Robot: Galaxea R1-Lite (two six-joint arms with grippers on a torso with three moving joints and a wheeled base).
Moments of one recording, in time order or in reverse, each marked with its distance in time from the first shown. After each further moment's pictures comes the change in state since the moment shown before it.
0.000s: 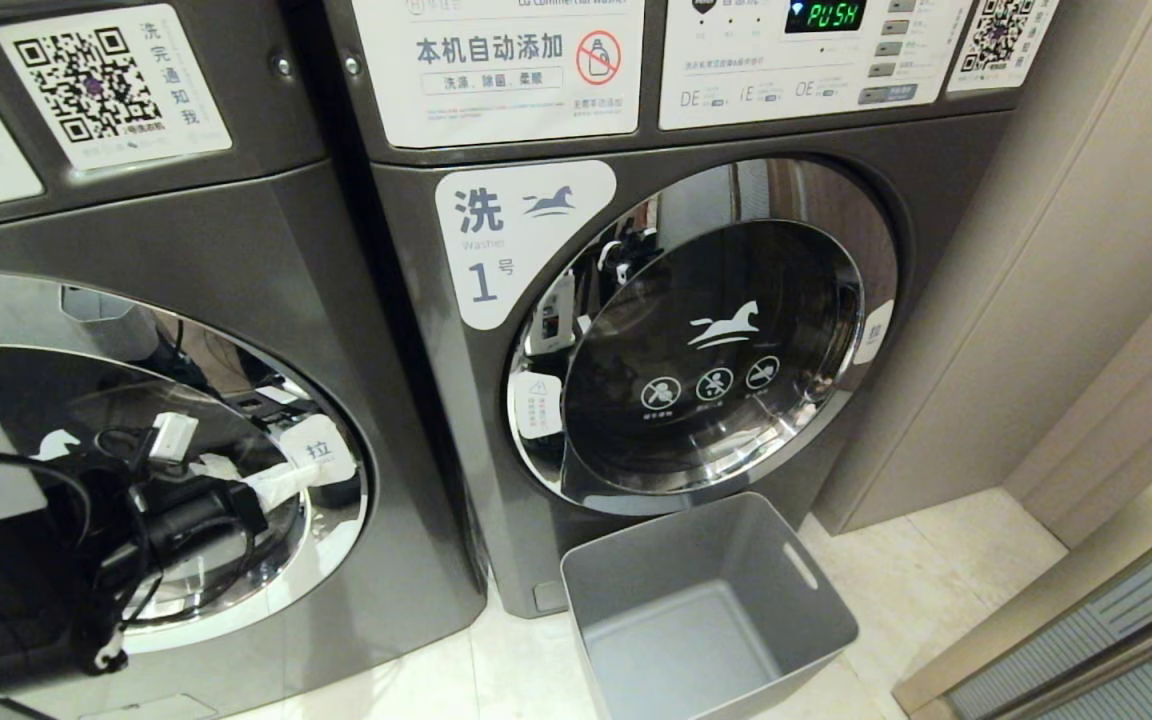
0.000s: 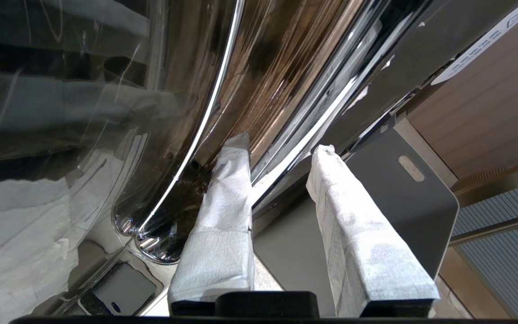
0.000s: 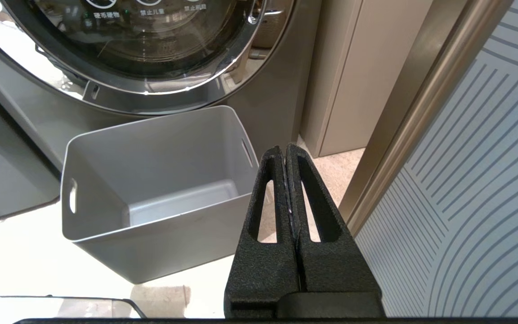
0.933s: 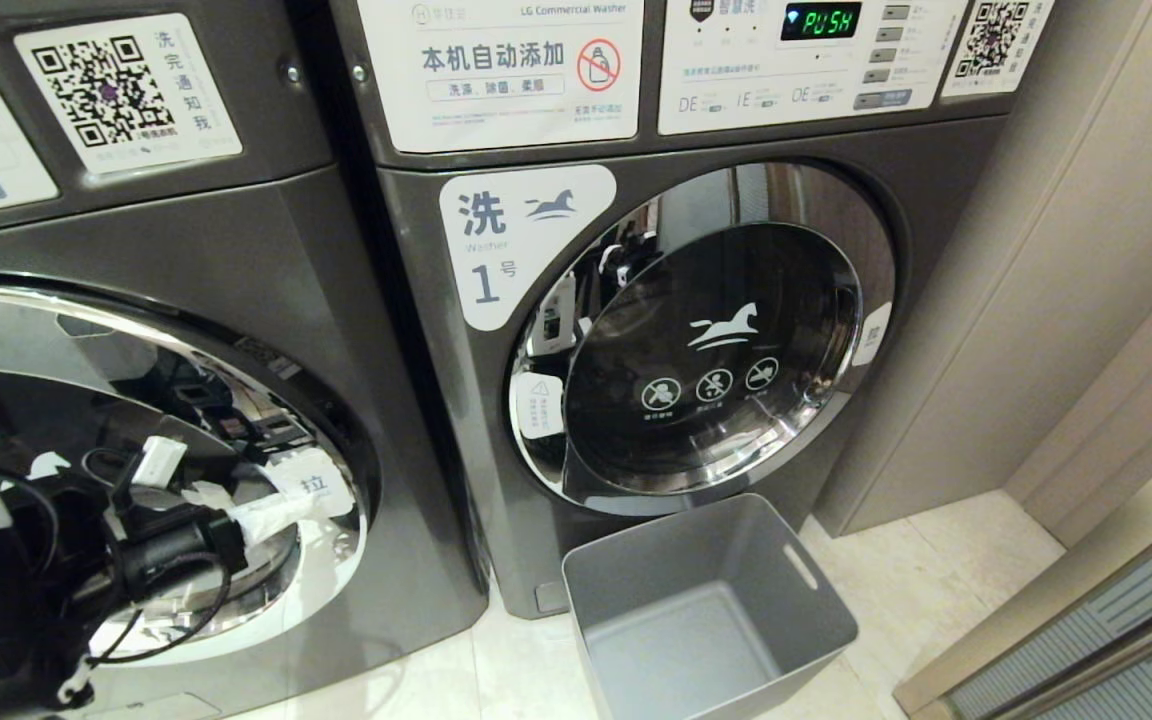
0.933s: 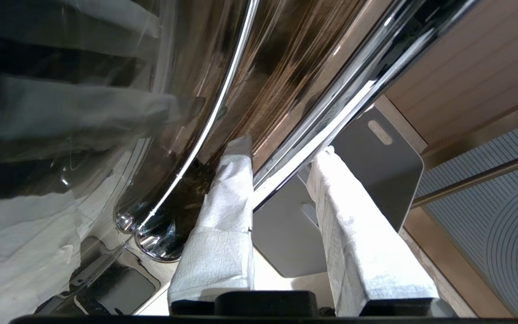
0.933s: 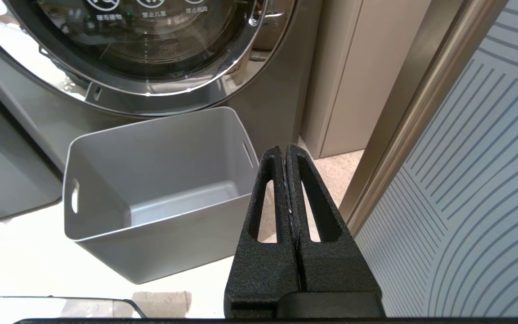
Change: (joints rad) left arm 0.053 -0.037 0.089 0.004 -0.083 0.047; right arm 0.000 0.000 0.000 0.001 0.000 0.000
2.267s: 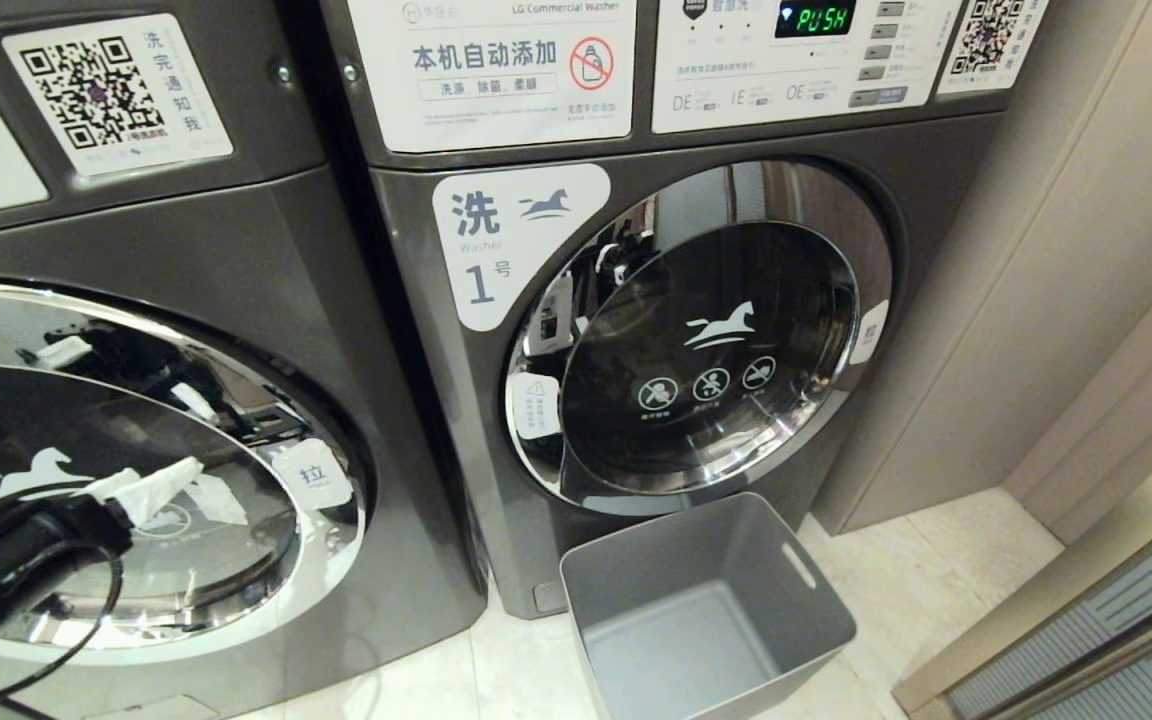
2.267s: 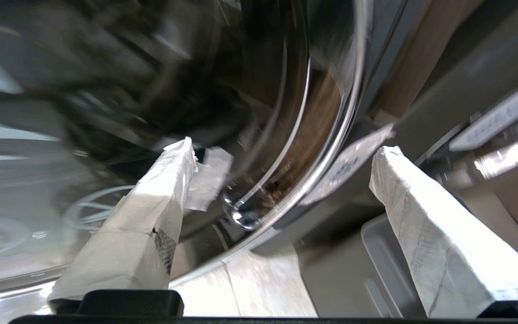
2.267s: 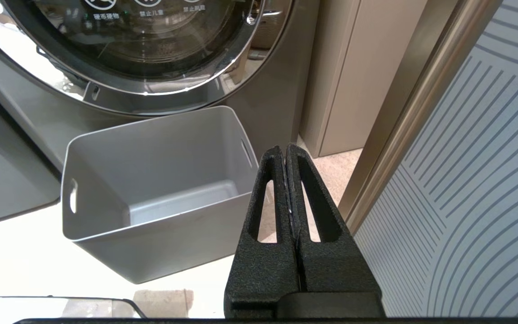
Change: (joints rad) left arm 0.213 -0.412 0.249 -0.002 0.415 -0.048; right arm 0.000 0.000 0.000 -0.001 0.000 0.000
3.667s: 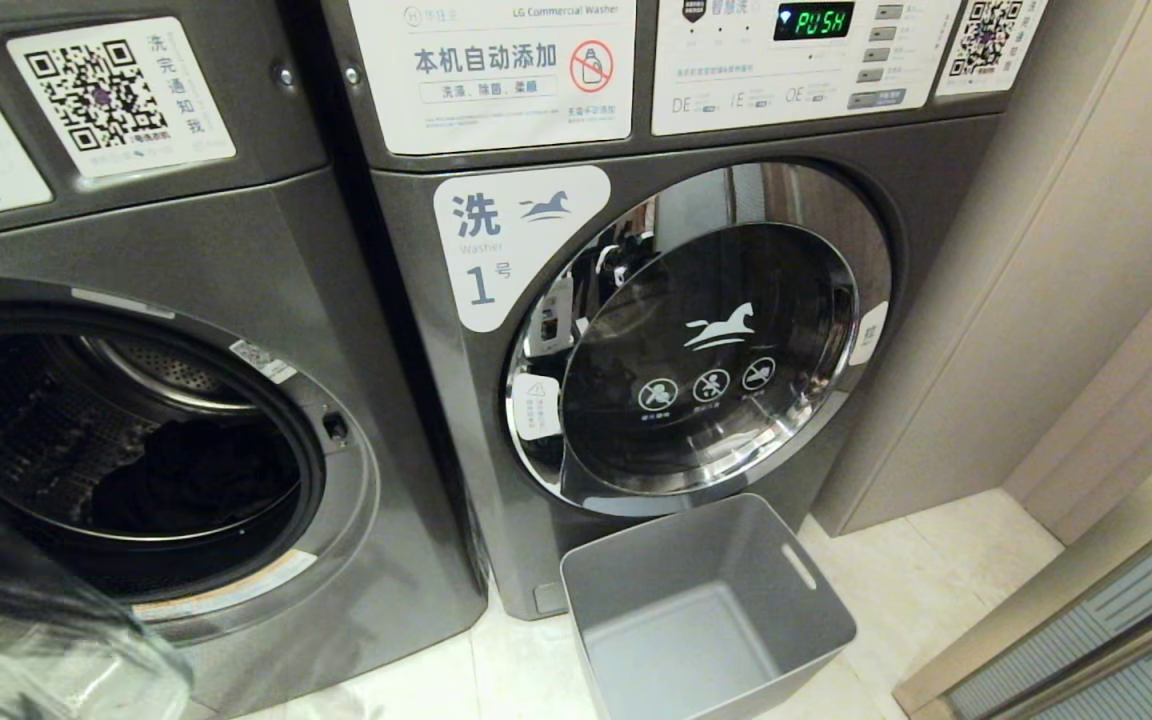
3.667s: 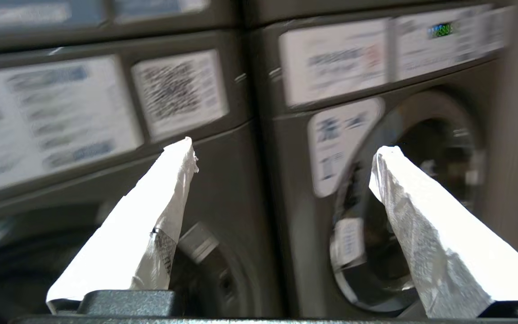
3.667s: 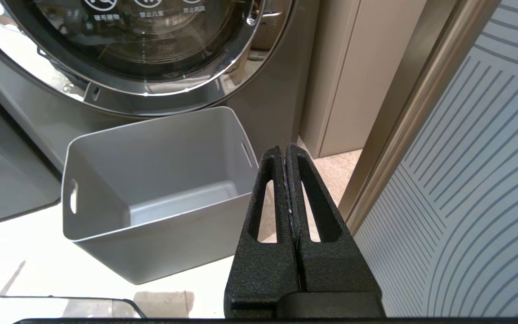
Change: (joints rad) left arm -0.253 -1.258 -0.126 0.762 0.216 0.237; right arm 0.000 0.000 0.000 0.000 0.000 0.000
